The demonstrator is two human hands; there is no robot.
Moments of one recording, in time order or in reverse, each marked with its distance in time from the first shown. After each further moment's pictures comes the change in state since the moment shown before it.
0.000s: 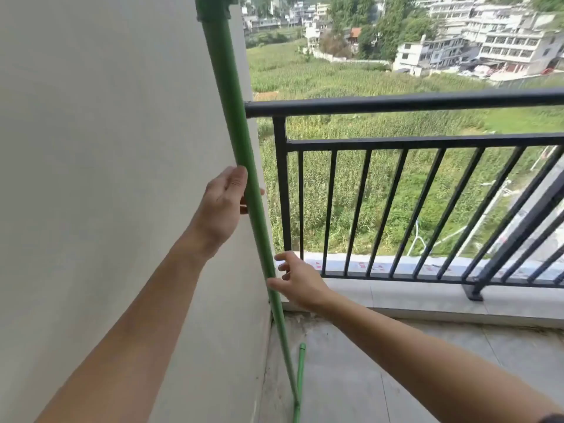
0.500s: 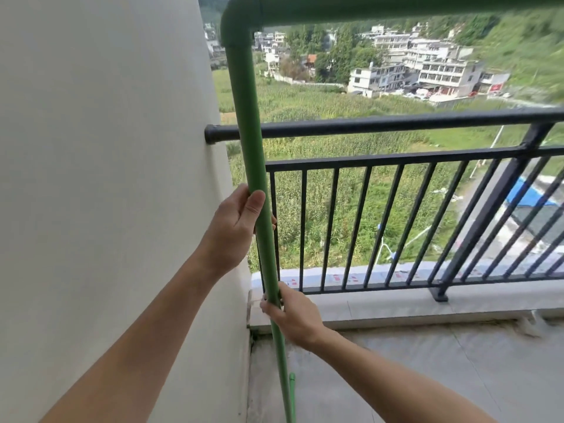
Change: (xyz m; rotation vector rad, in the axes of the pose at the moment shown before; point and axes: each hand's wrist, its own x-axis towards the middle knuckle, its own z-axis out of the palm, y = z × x) left_hand 0.014 0.006 0.028 -0.035 -0.217 0.197; right_hand -0.009 0.014 0.002 -0.114 0.166 0.014
